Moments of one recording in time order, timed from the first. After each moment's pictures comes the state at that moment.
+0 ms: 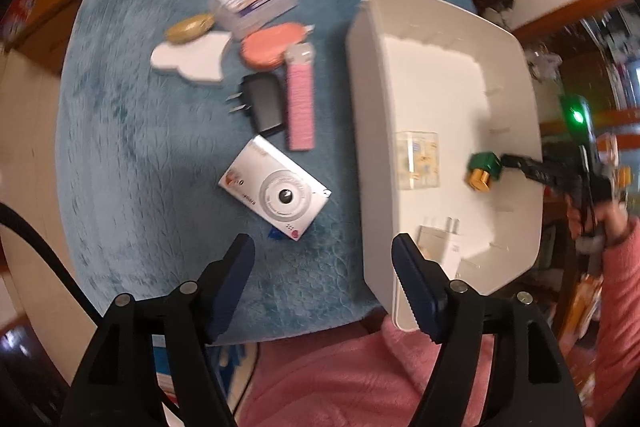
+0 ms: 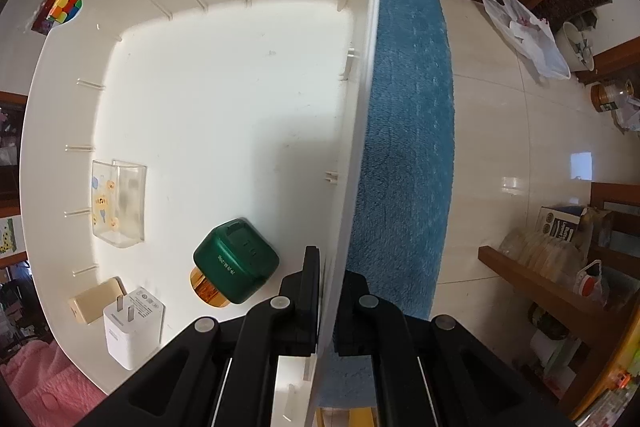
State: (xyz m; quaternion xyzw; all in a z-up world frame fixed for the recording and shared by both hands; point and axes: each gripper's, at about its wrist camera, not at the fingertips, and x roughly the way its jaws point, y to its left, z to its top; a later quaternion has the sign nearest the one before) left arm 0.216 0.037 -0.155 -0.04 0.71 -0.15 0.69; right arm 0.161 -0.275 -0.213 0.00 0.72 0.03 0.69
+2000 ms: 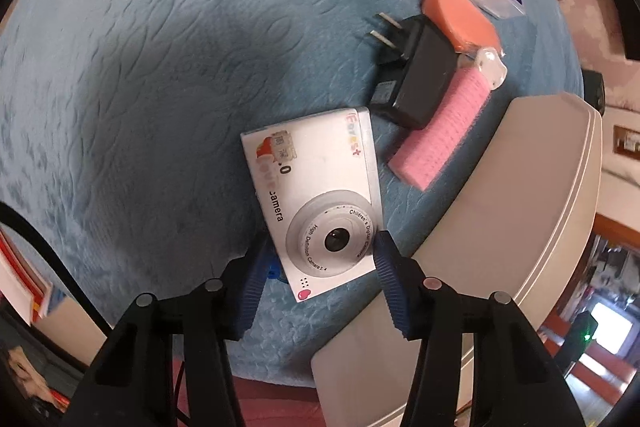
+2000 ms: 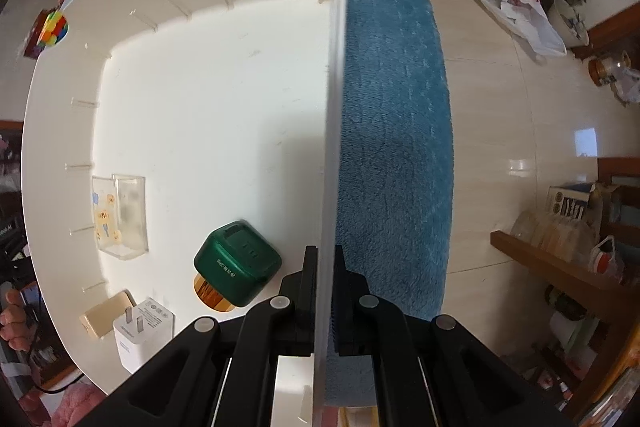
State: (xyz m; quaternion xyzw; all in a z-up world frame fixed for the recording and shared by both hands) left arm 0.167 0.072 -0.257 -0.33 0.72 0.05 0.61; right arm 0.163 -0.290 -0.223 0.03 0.72 0.01 0.69
